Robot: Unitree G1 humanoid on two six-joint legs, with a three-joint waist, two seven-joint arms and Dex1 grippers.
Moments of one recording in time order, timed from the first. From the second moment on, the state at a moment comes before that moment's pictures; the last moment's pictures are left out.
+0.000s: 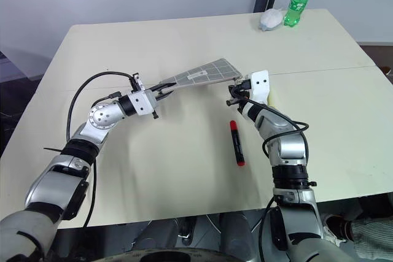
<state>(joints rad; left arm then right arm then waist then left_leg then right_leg) -0.76 0.45 -0.21 0.85 0.17 -0.90 -0.56 -0.49 -0.26 -0.11 0.09 0.28 0.52 0.41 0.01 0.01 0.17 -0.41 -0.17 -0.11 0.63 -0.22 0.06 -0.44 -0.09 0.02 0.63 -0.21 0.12</state>
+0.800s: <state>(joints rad) -0.72 0.41 -0.28 0.82 0.35 -0.85 -0.47 -0.57 -0.41 0.41 0.00 -0.13 0.34 0.60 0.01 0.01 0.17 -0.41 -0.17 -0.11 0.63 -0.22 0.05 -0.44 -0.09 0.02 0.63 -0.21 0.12</state>
